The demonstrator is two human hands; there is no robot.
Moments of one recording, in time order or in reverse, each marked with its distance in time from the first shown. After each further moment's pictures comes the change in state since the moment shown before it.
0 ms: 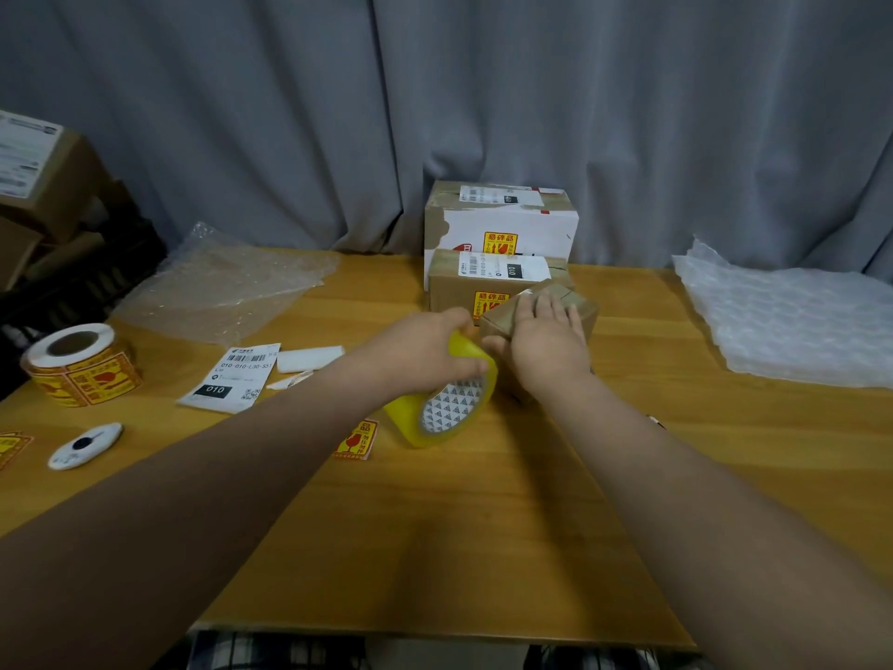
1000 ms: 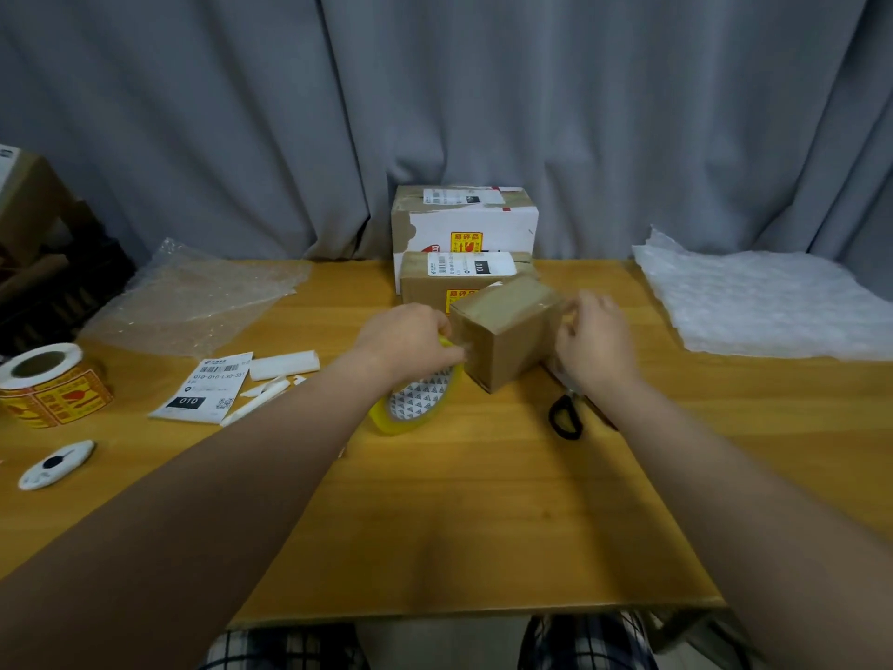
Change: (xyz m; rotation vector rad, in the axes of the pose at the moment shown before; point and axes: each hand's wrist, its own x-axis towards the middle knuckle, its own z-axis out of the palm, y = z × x) left_hand 0.020 0.016 0.013 0.223 0.056 -0.020; right_hand -0.037 0.078 -0.008 0.505 0.348 0.154
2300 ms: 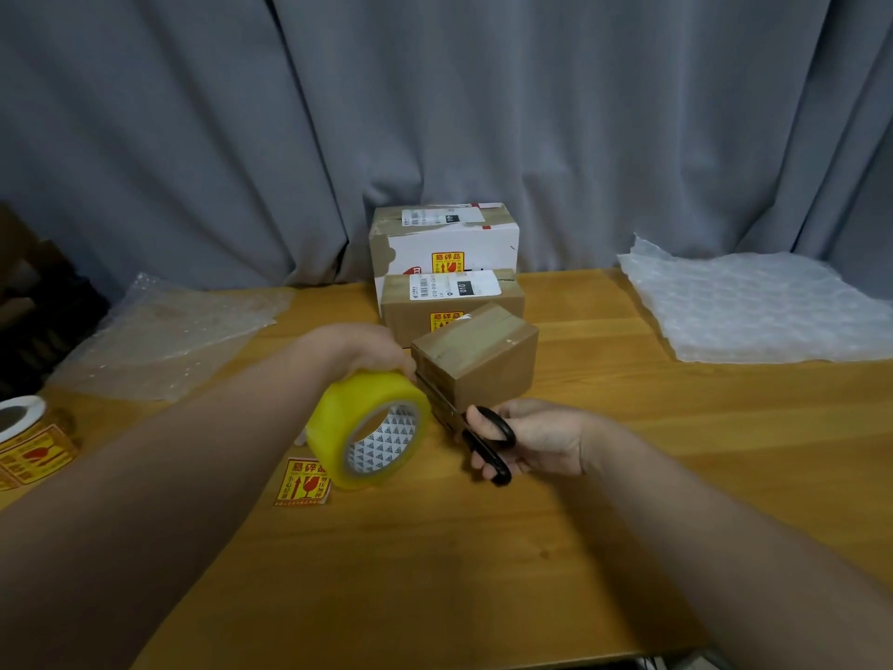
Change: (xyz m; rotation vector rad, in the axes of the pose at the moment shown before) left_hand 0.040 -0.020 -0.021 -0.325 -0.484 -0.276; right_hand -0.032 -0.017 0.016 0.732 -1.155 0.242
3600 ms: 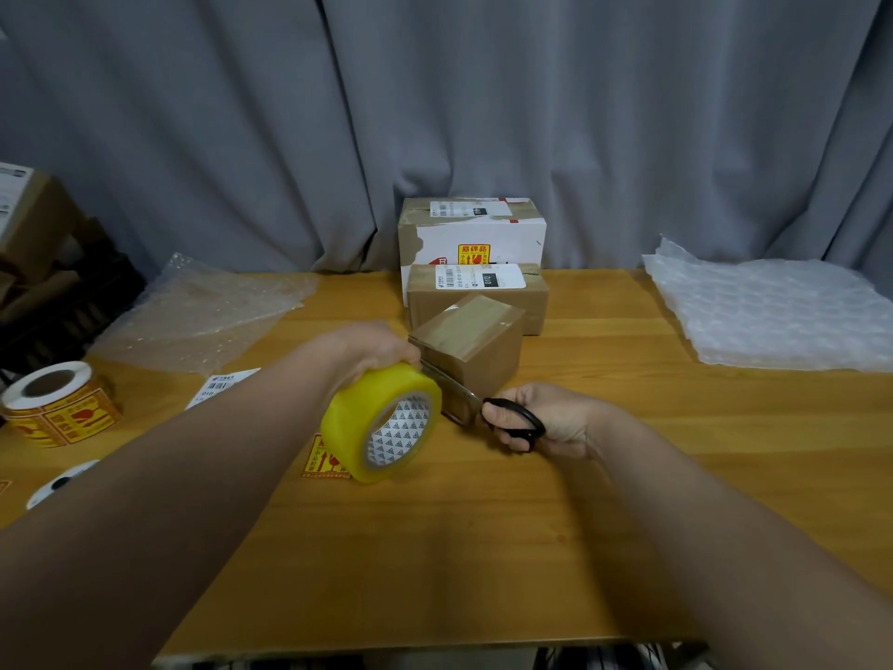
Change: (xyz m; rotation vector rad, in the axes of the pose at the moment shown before) left_hand -0.019 -0.023 0.011 -0.240 0.163 -0.062; right_hand 0.012 0.002 0.001 0.052 0.001 -0.124
